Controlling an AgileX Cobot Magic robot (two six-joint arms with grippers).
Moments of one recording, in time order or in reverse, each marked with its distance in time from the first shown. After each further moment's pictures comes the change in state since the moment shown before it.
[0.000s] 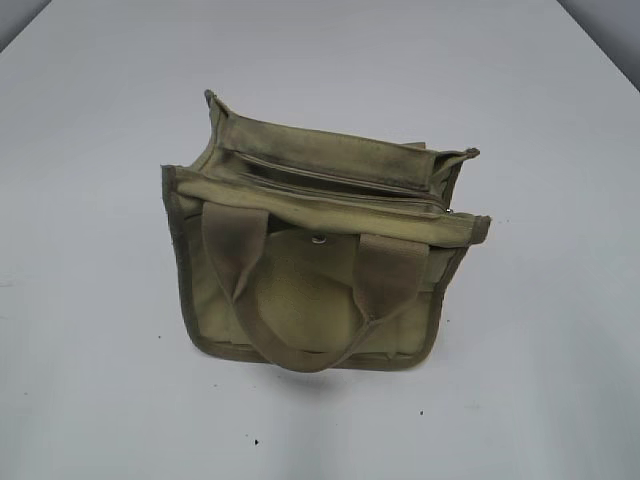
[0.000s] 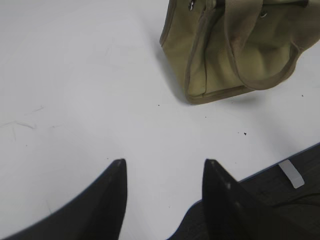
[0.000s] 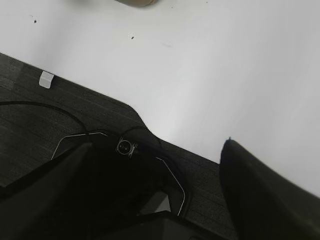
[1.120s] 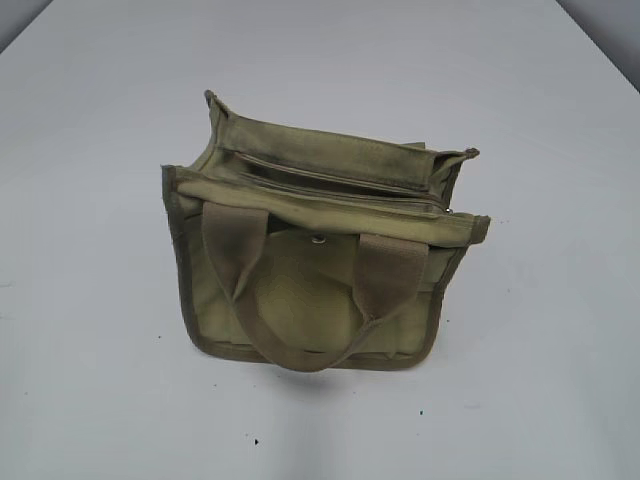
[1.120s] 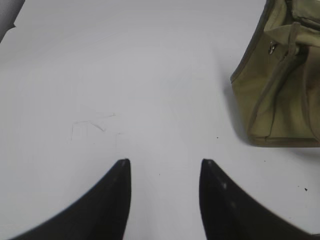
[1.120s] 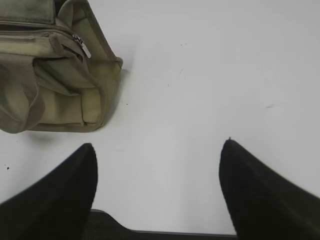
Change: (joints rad) left arm 0.313 -0.132 0.003 -0.001 0.000 0.000; right arm -0.400 -0.446 0.004 0.015 -0.014 0.000
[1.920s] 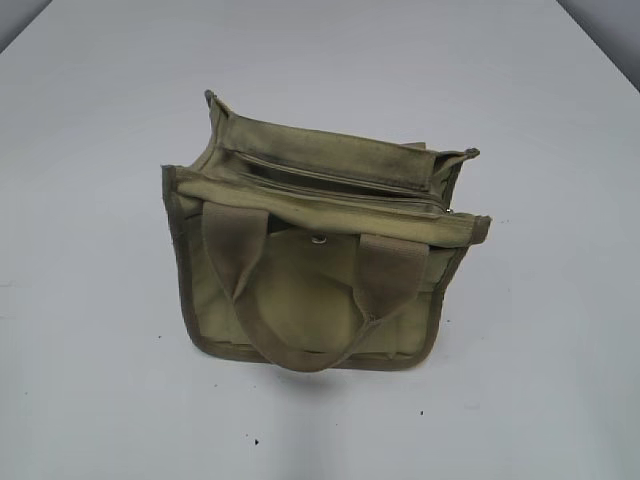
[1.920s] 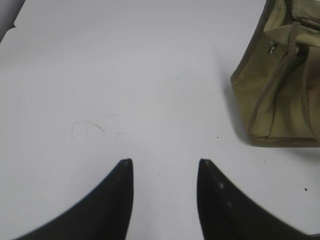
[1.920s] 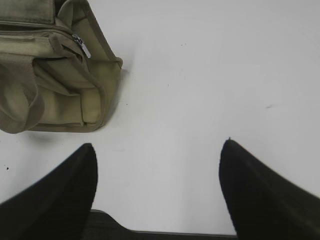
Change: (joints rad) left arm 0.000 0.000 0.000 0.000 0.000 0.000; right arm 0.000 0.000 0.000 0.000 -0.001 0.000
